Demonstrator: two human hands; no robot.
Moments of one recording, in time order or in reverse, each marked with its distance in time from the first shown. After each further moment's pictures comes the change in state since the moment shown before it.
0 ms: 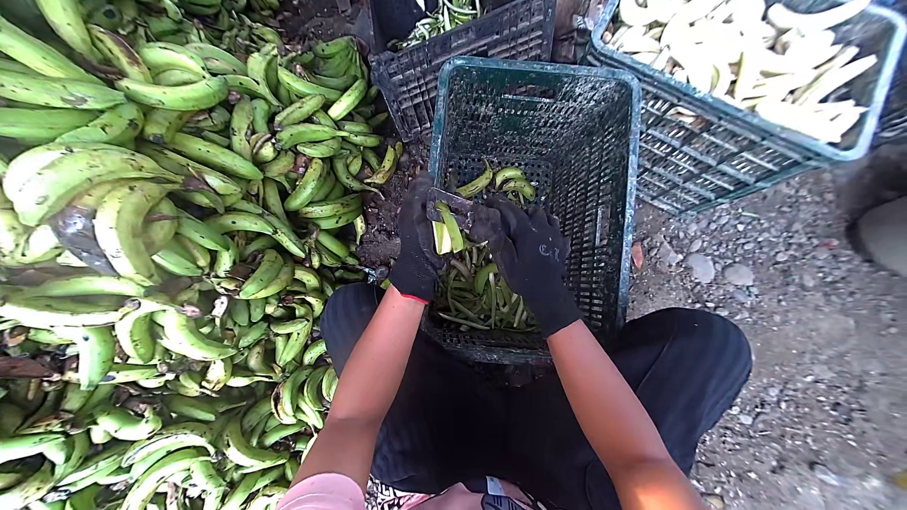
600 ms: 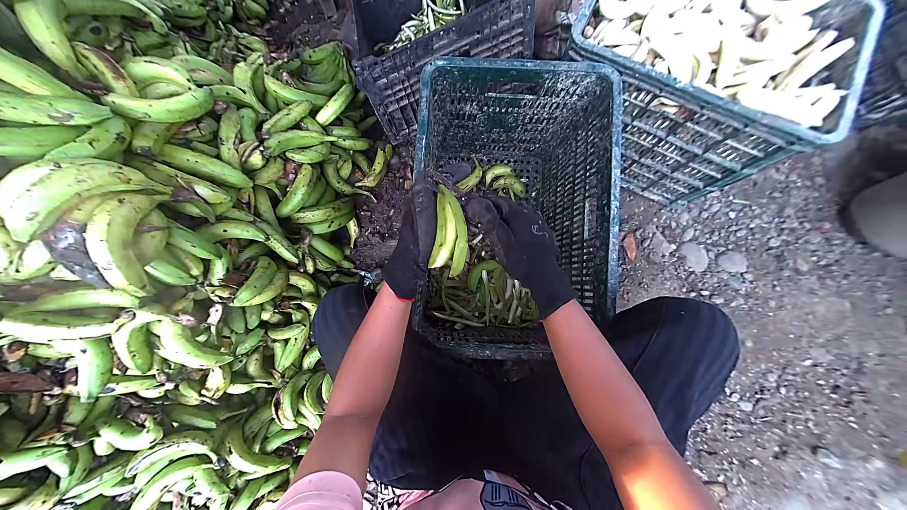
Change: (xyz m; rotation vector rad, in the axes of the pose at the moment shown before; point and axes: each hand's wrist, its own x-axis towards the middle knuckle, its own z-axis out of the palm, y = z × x) left_hand 0.000 -0.004 -0.002 0.519 -0.344 0.295; right_hand 0.015 0.008 -0.015 0.179 -0.207 0.099
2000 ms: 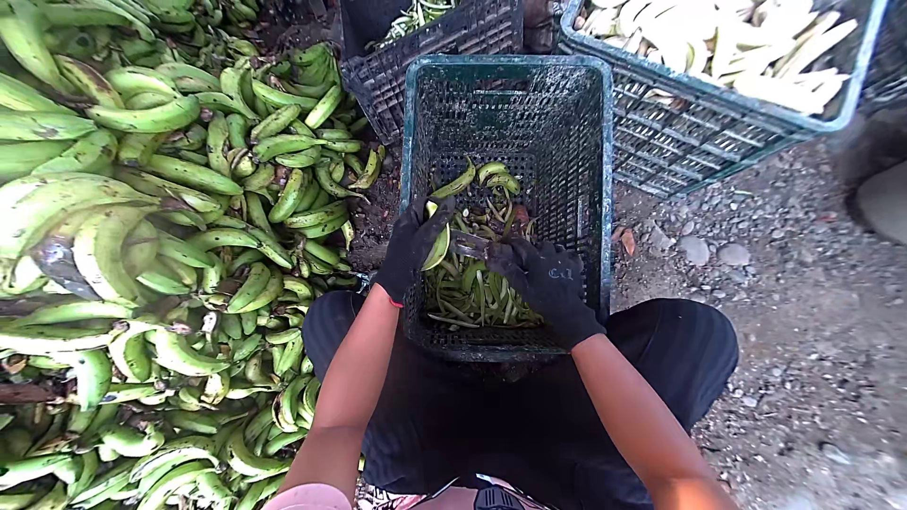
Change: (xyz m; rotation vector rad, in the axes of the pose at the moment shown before) left_hand -0.003 -0.009 -0.001 0.451 -0.025 -0.392; right_hand -0.041 0.085 0.009 -0.351 0.048 -0.037
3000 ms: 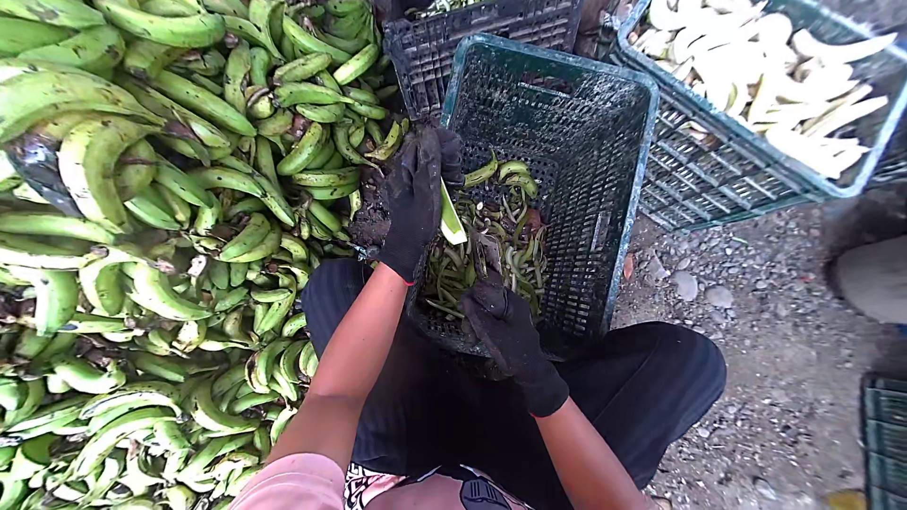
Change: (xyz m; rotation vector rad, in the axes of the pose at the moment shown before) left_hand -0.002 0.023 -0.016 -0.437 0.358 0.400; right_hand -0.060 -0.092 0.001 1.223 -0.268 0.081
